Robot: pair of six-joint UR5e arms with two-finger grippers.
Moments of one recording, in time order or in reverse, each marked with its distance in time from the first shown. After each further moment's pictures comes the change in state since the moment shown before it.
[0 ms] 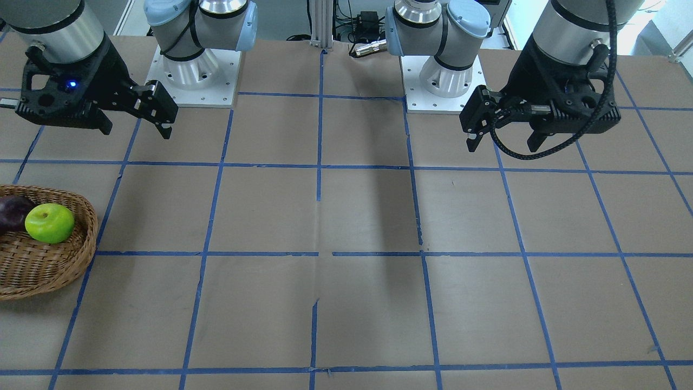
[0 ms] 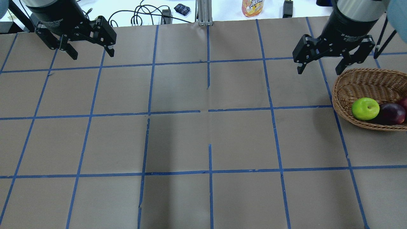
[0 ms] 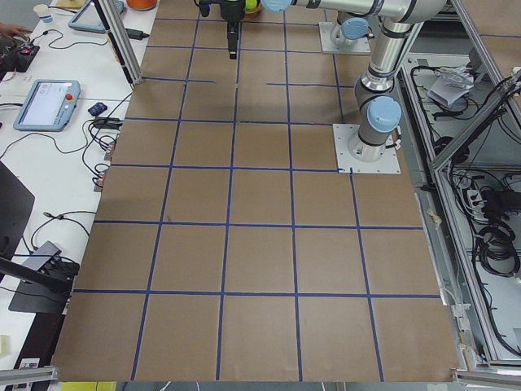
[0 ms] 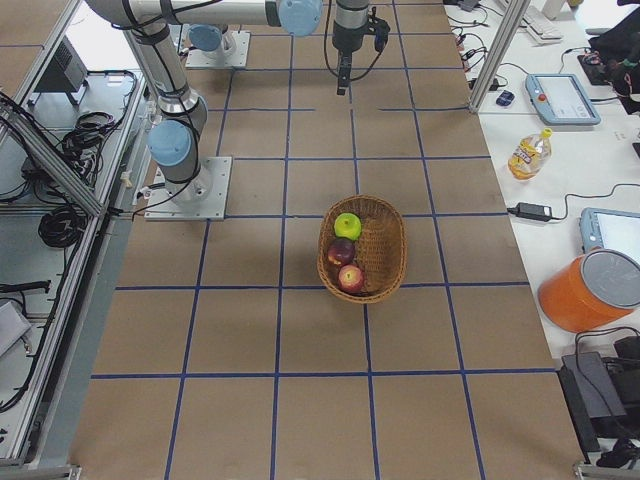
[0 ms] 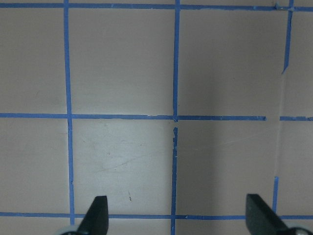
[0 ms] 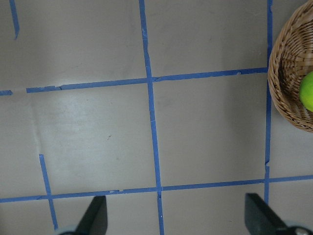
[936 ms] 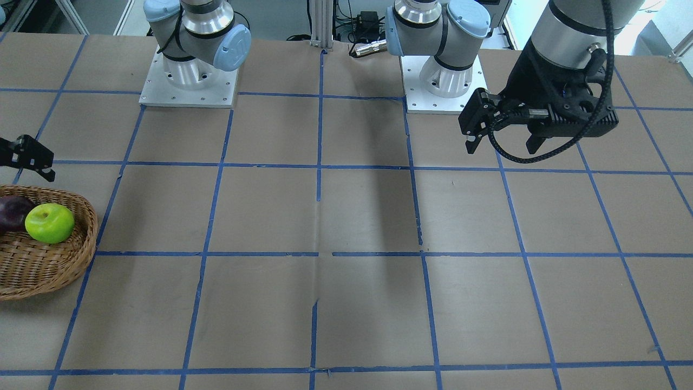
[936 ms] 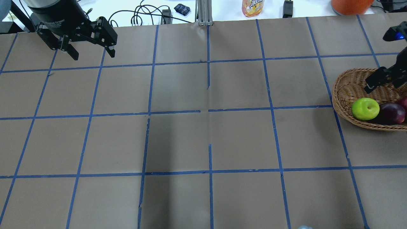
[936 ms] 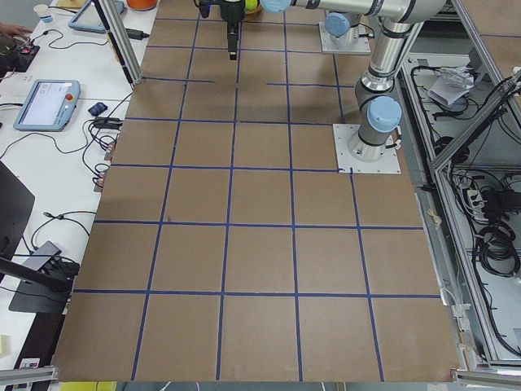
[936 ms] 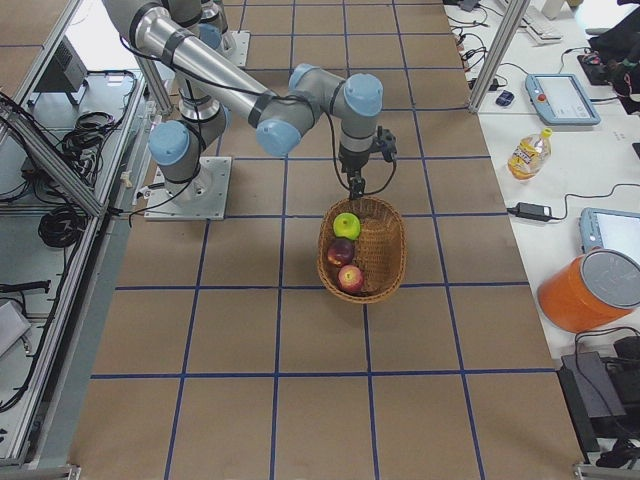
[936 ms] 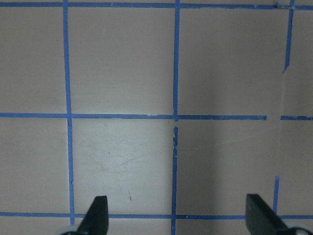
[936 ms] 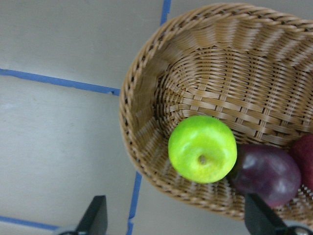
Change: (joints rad) left arm -0.002 -0.004 -0.001 0.000 0.002 0.000; right arm -0.428 0.054 0.188 -0.270 -0.003 -0.656
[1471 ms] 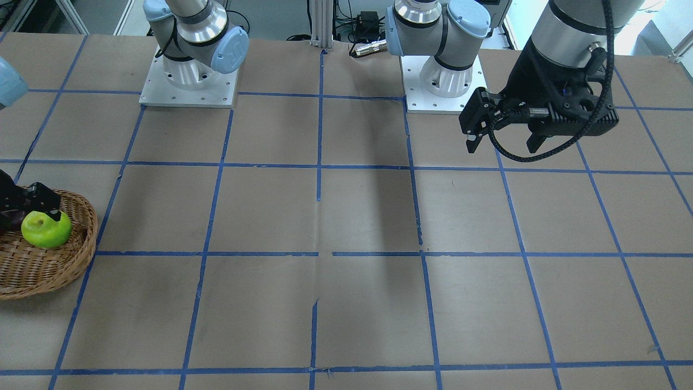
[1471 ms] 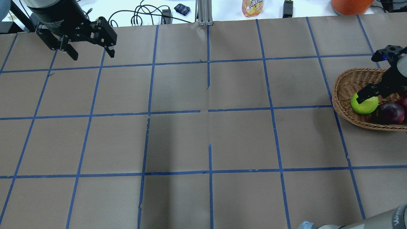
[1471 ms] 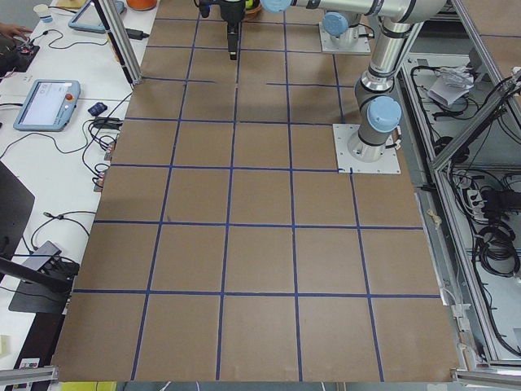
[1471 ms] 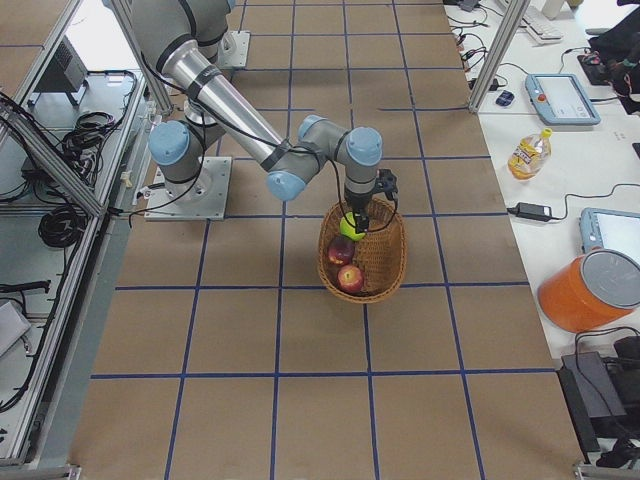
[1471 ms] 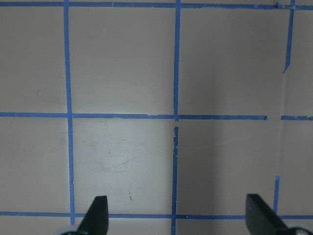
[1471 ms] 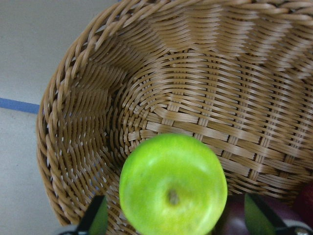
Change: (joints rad) left arm 0.000 0.001 -0.001 0.000 0.003 0.000; right arm -0.096 0.197 0.144 -0.378 0.013 -0.136
